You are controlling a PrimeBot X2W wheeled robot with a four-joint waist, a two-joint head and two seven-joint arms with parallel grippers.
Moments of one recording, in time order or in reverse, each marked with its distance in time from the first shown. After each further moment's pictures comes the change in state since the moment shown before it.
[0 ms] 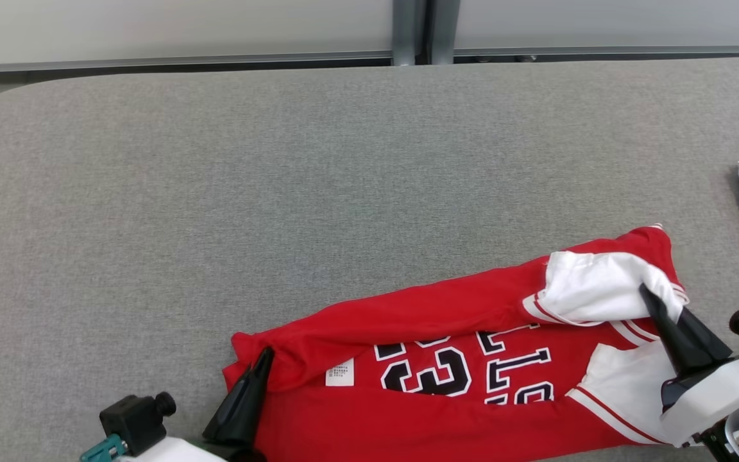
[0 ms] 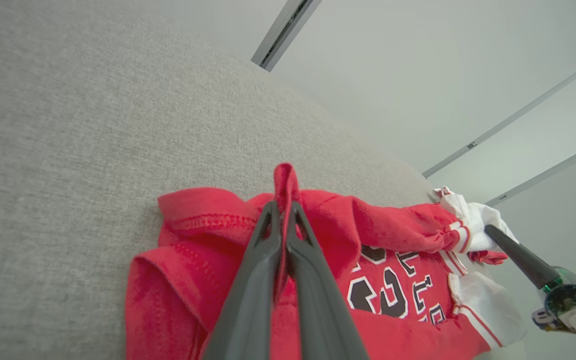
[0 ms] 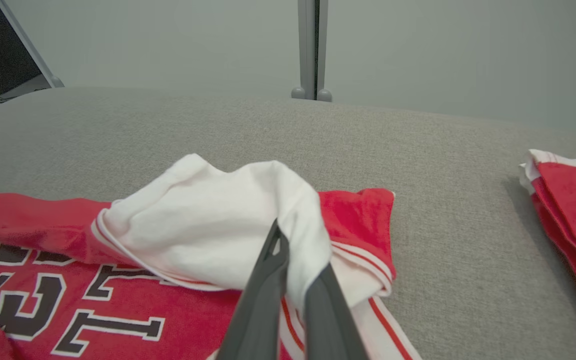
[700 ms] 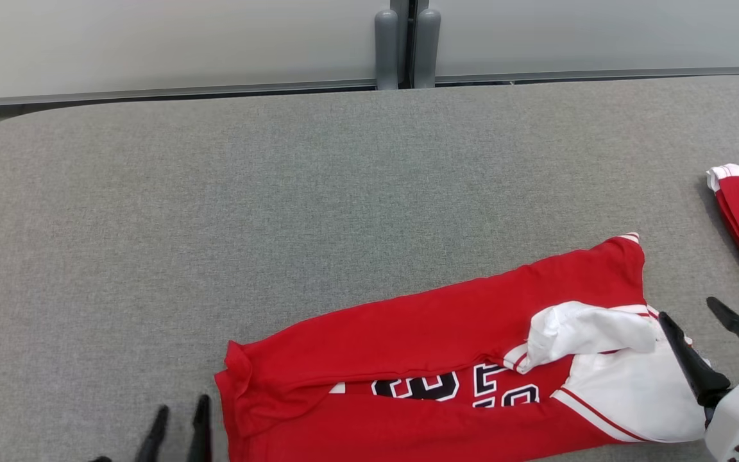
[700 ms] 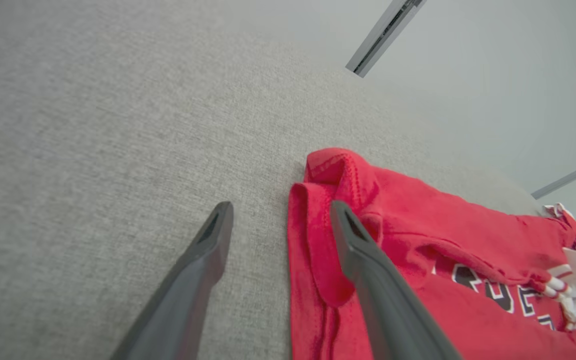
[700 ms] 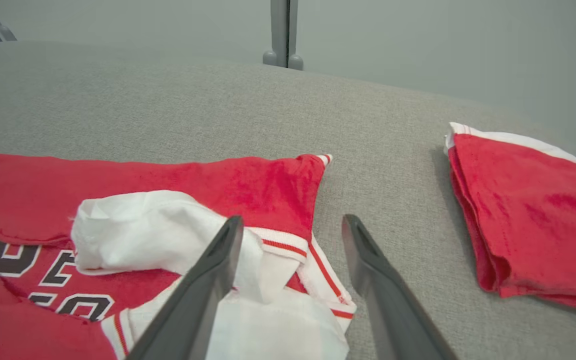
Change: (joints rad) left arm 0.174 -0.015 0.130 0.028 0.081 0.149 -0.094; right arm 0.105 -0.056 -0.105 -0.121 -0.010 0.000 0.218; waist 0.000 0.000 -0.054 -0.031
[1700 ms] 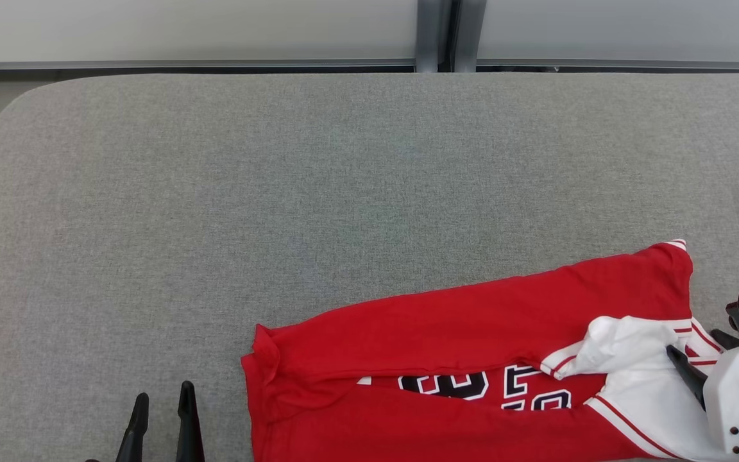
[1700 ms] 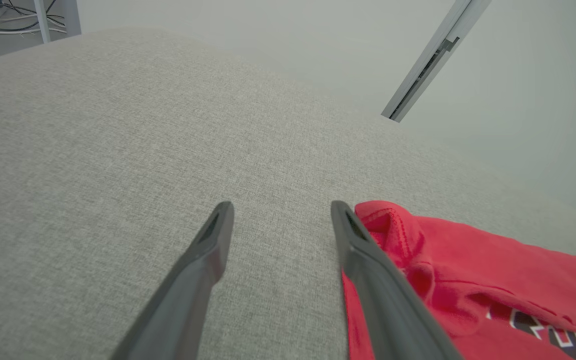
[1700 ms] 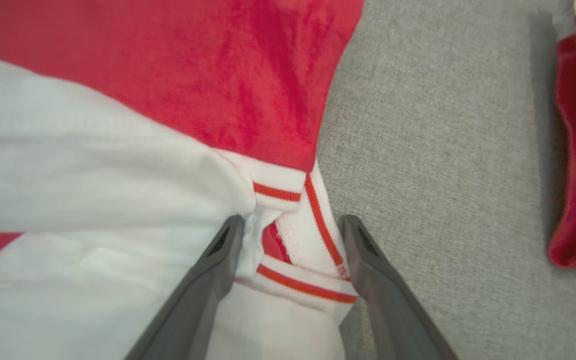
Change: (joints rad) left arm 0.042 -0.152 0.203 -0.081 0.279 -0.025 -0.006; right arm -0.153 -0.018 0.074 0.274 -0.095 0.000 0.291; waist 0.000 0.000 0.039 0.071
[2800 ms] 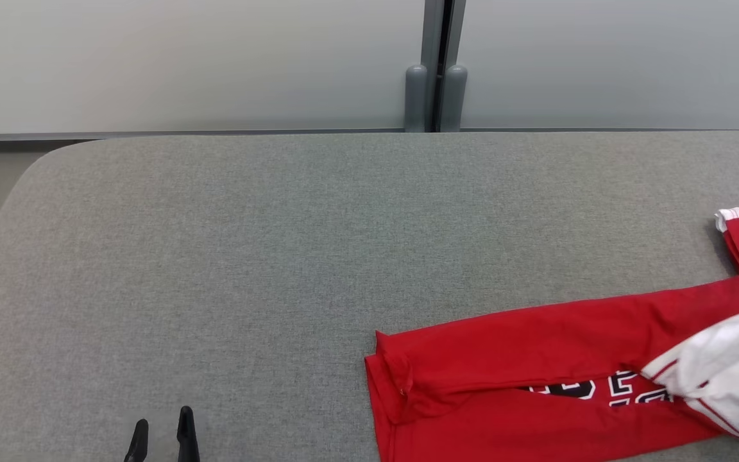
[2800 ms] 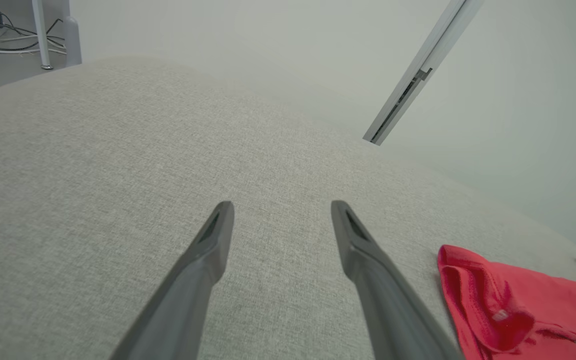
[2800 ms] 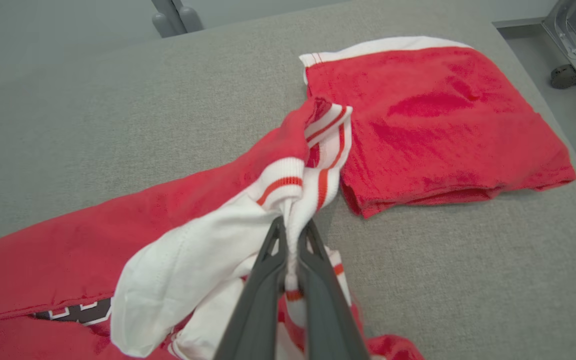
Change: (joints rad) left arm 0.044 -0.001 0.002 0.020 -0.010 0.002 0.000; right arm 0.058 -0.151 -0.231 0.032 0.453 0.000 0.053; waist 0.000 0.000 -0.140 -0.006
